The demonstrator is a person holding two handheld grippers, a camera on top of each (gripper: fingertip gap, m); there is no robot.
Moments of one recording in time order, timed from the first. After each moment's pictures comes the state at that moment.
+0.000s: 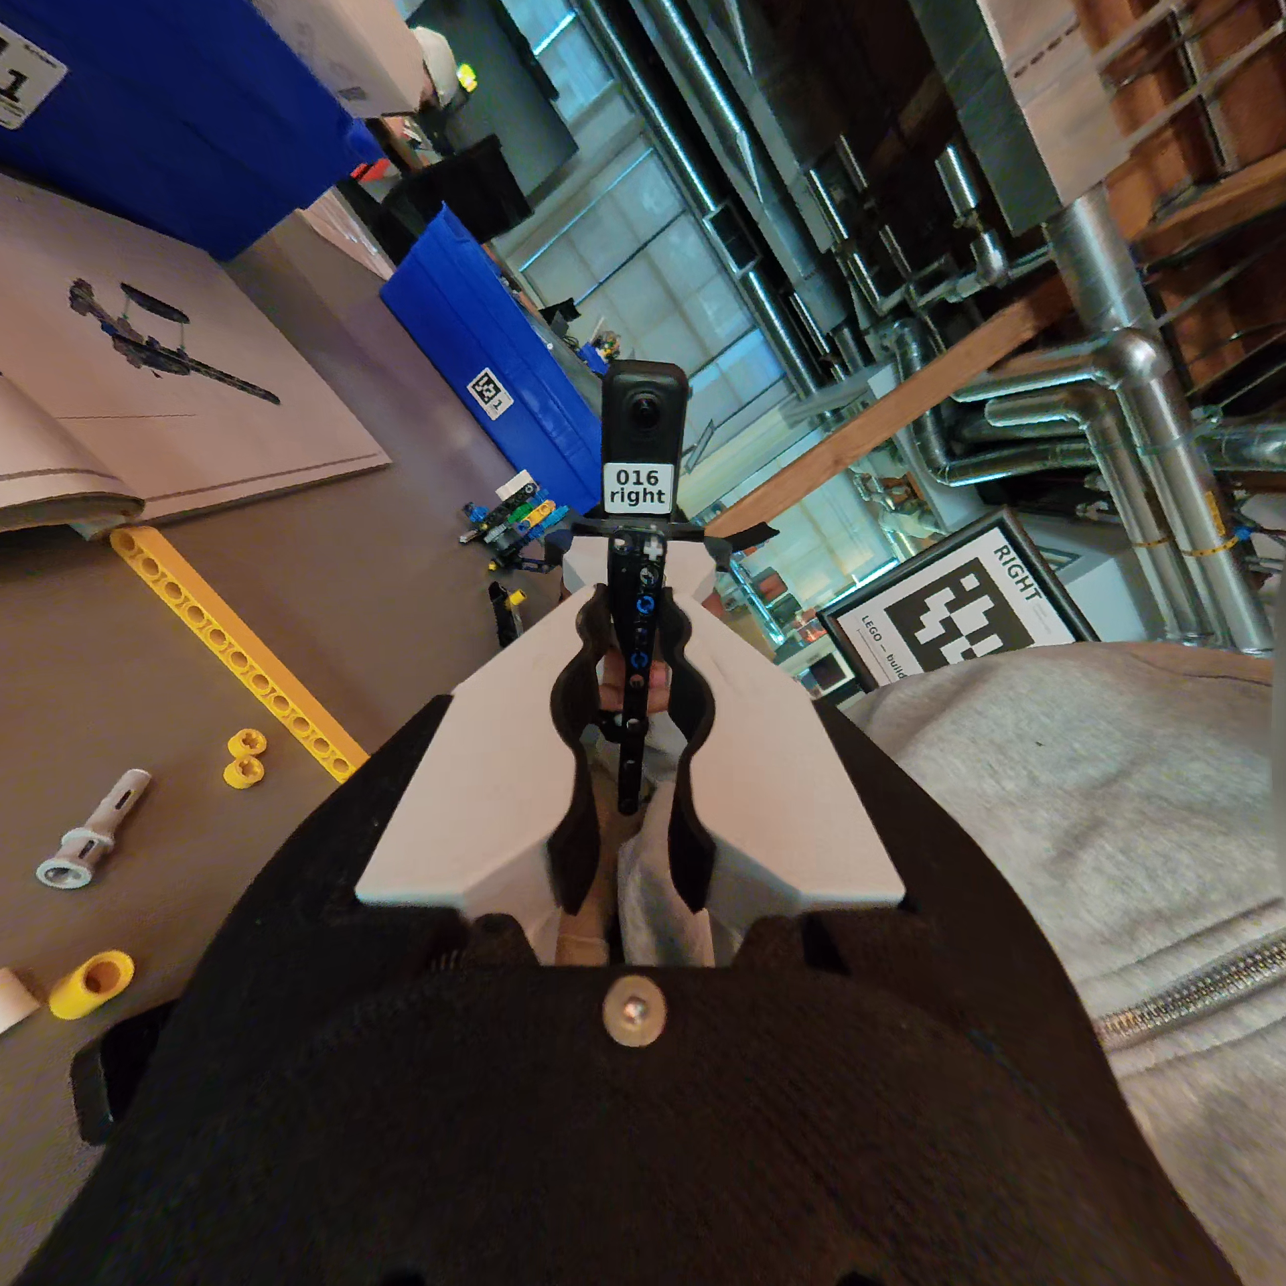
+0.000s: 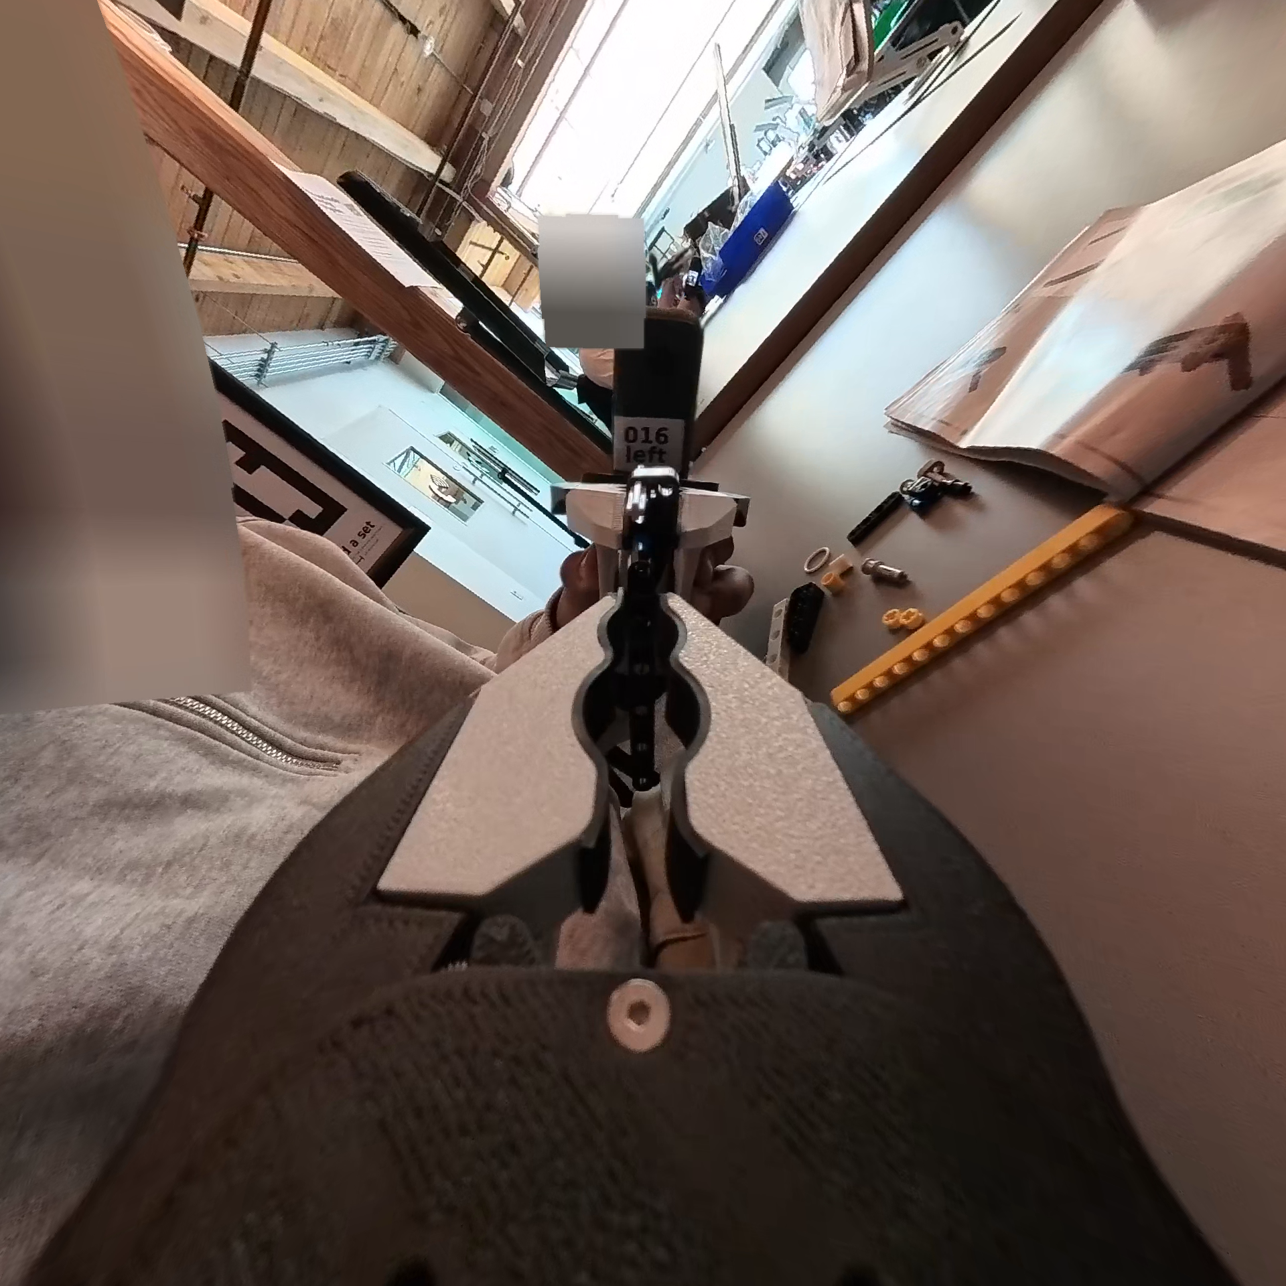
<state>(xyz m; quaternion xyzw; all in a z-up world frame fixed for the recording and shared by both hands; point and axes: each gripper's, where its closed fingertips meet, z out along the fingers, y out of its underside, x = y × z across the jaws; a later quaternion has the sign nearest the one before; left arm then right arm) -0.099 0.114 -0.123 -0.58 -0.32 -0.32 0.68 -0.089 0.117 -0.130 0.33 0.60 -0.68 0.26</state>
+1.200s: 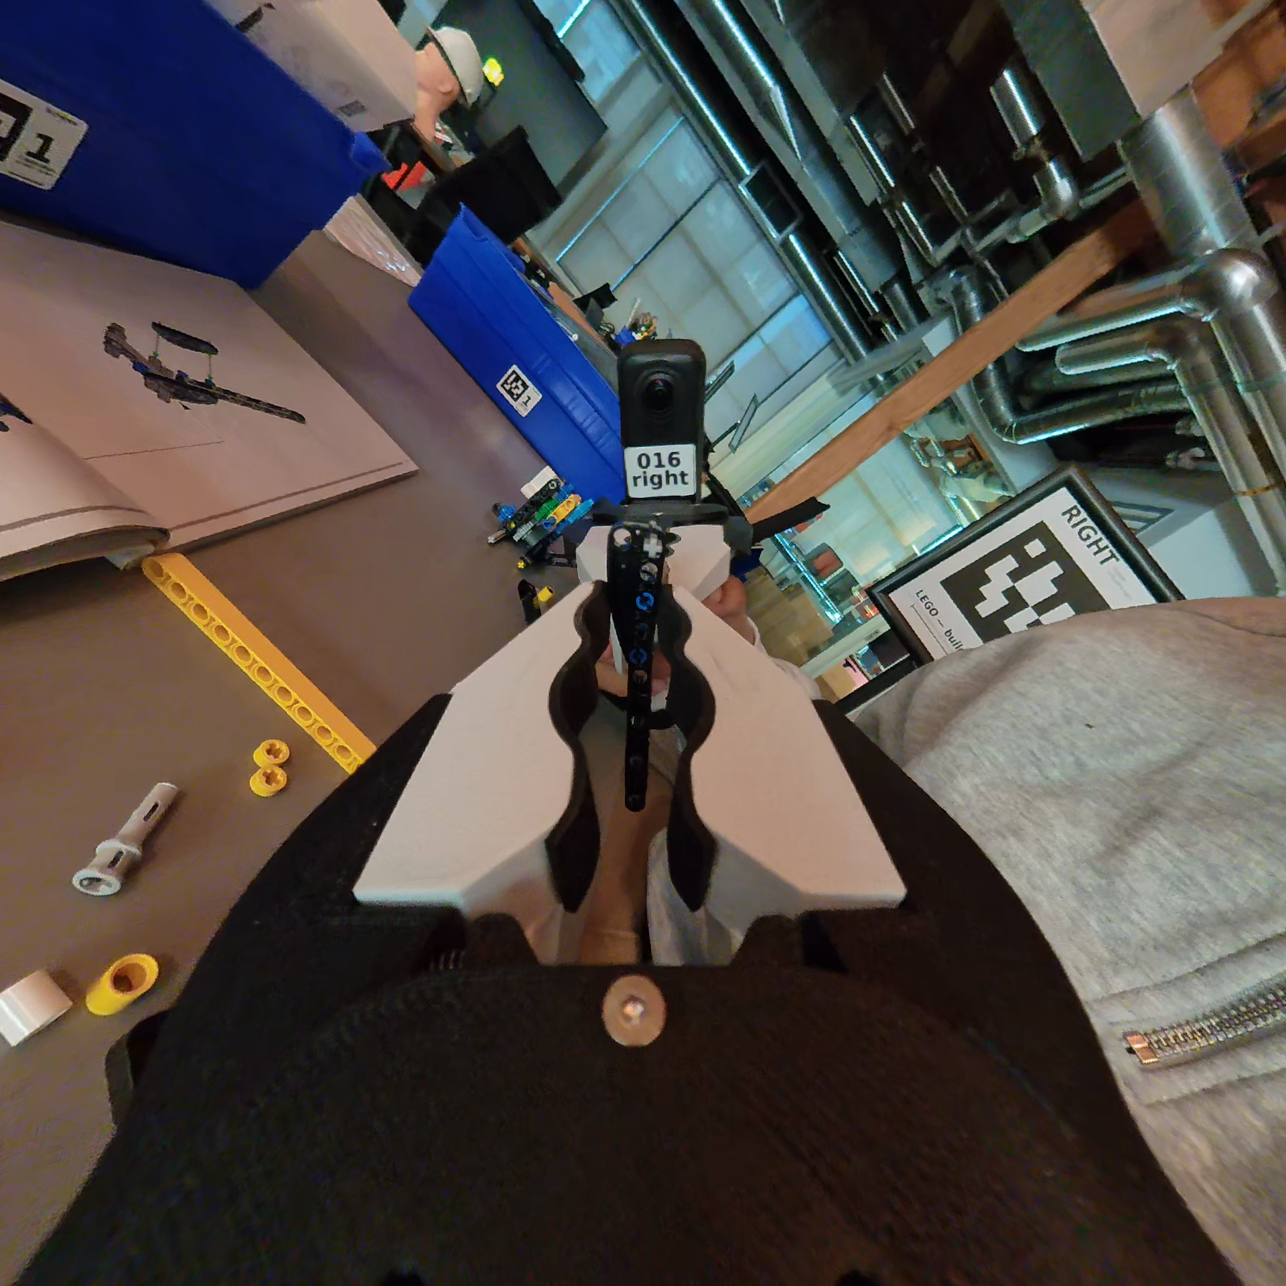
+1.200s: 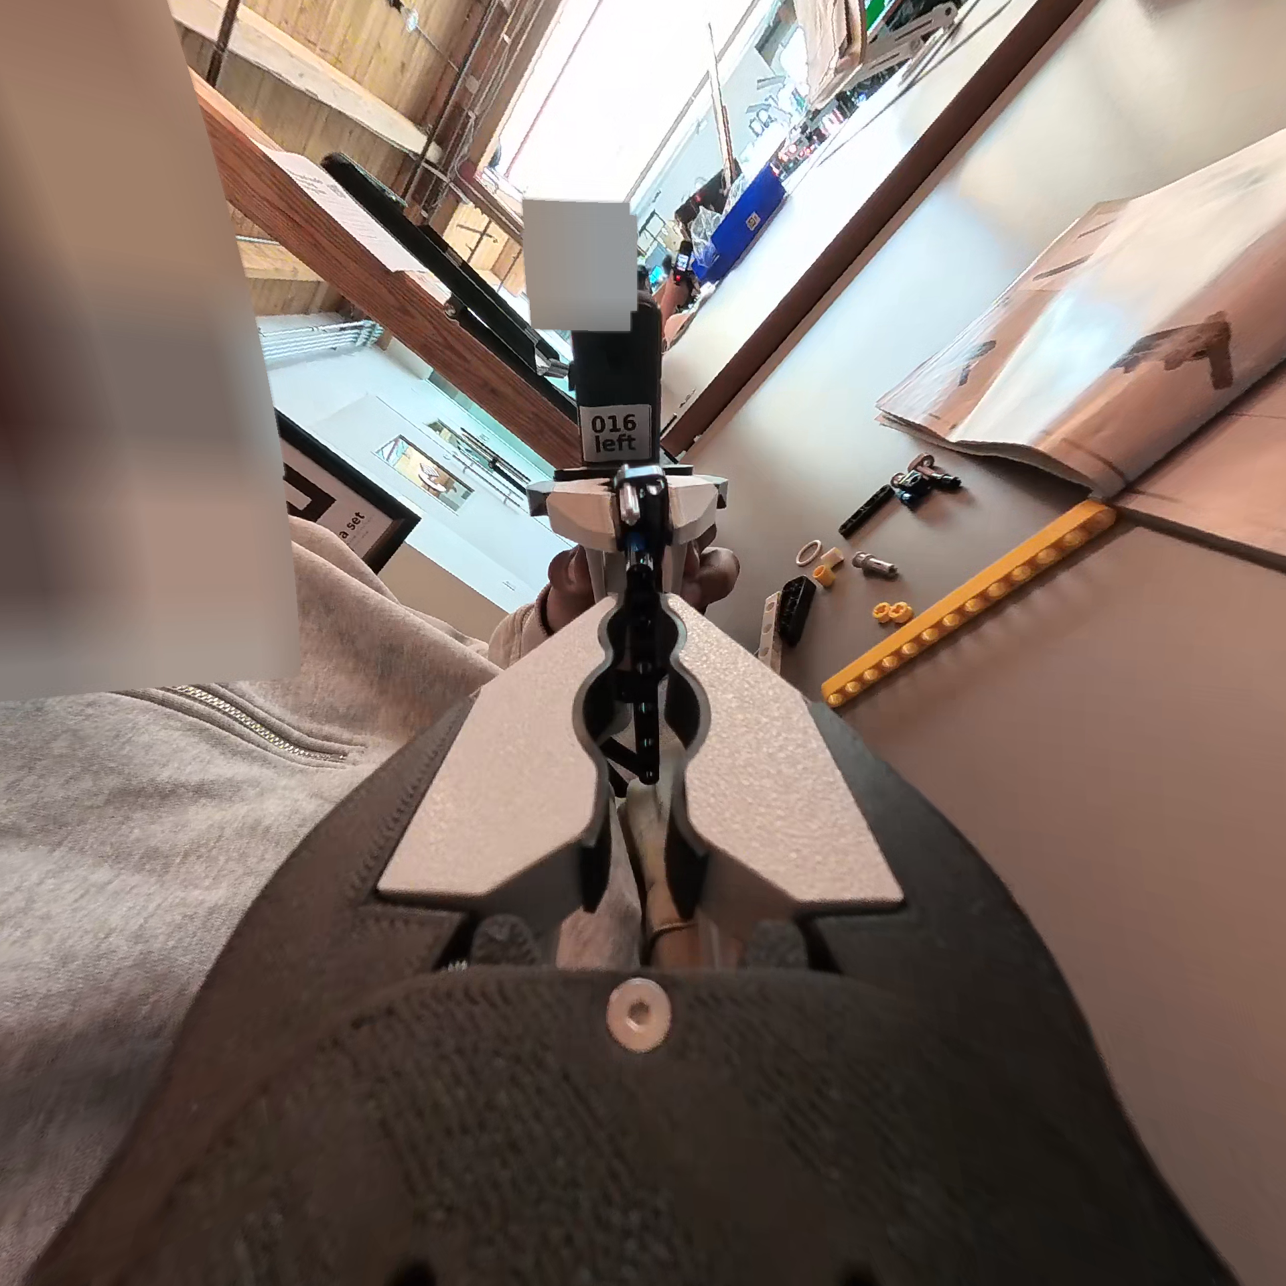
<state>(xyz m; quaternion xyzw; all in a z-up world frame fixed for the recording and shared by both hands) -0.097 0.116 -0.124 -0.61 -0.31 -0.28 0.68 -0.089 0.120 -0.131 0.34 0.61 -0.67 0.25</state>
